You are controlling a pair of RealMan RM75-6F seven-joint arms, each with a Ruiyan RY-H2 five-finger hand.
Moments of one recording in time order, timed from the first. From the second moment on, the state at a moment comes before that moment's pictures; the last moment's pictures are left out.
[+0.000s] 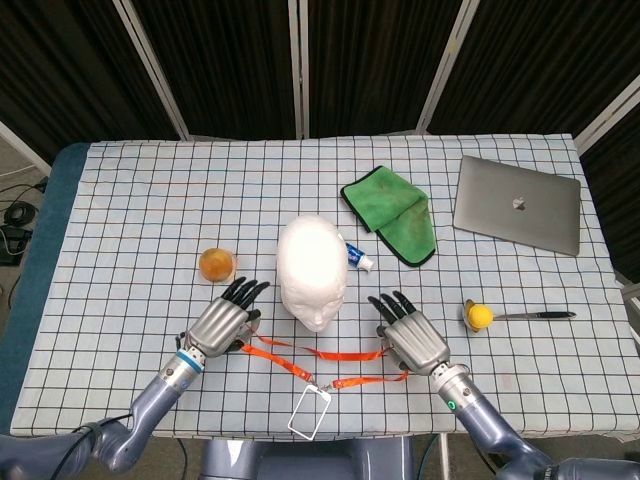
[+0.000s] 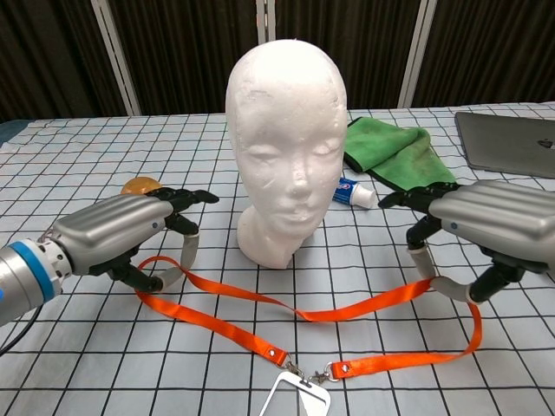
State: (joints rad) left arm -0.58 -1.69 0.00 -1.34 1.51 1.10 0.18; right arm 0.58 -1.41 -0.05 -1.73 -1.35 1.09 -0.47
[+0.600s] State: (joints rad) left arm -0.58 -1.68 0.07 -1.24 1.85 1.45 -0.02; right arm 0.57 -1.31 -0.14 -1.56 -1.82 1.28 -0.27
